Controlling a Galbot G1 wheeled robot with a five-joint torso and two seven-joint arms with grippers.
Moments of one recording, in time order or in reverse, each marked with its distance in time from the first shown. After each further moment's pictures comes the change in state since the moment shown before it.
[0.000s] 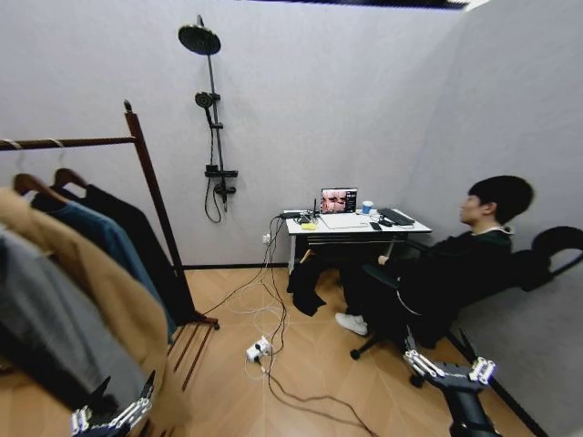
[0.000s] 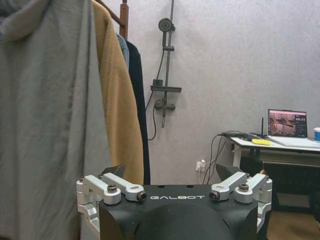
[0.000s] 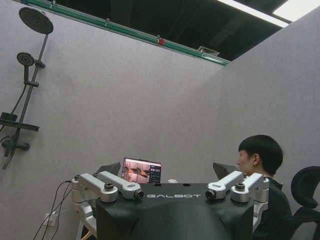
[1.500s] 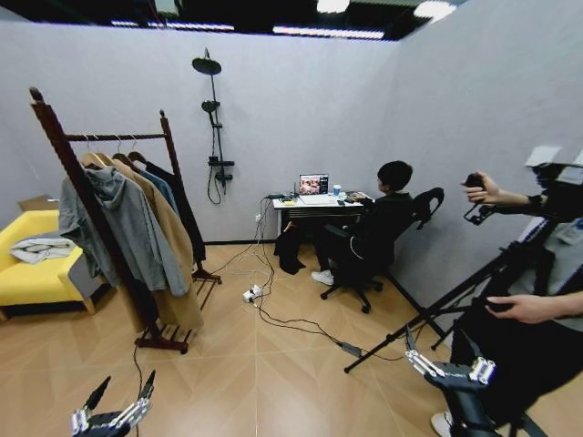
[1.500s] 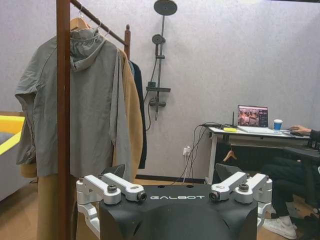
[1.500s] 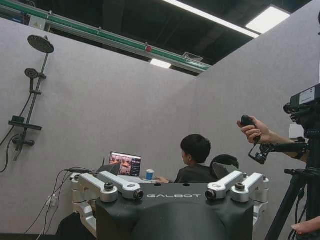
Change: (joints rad) left arm 0.000 0.000 0.000 0.000 0.000 0.000 0.000; right arm 0.000 0.000 0.000 0.000 0.000 0.000 0.000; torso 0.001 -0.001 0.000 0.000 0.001
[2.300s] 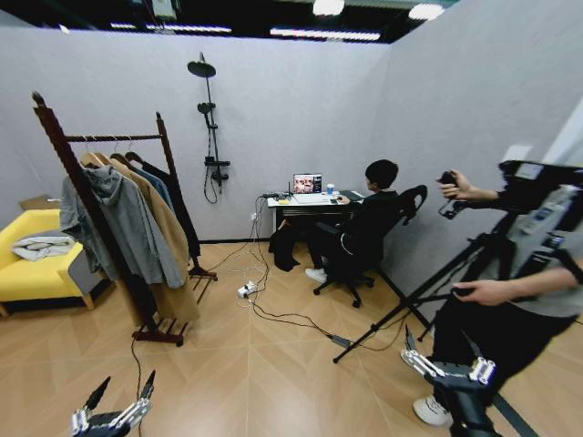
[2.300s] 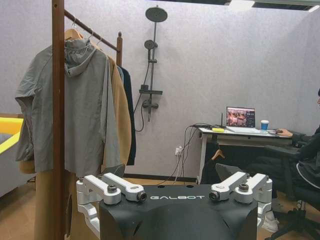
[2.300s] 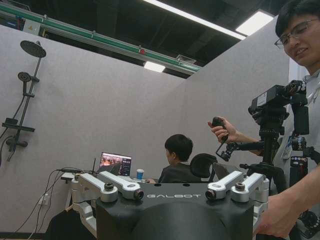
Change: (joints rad) left arm 0.000 0.000 0.000 0.000 0.000 0.000 0.000; right arm -0.001 0.000 0.000 0.000 0.000 0.000 0.000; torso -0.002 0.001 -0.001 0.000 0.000
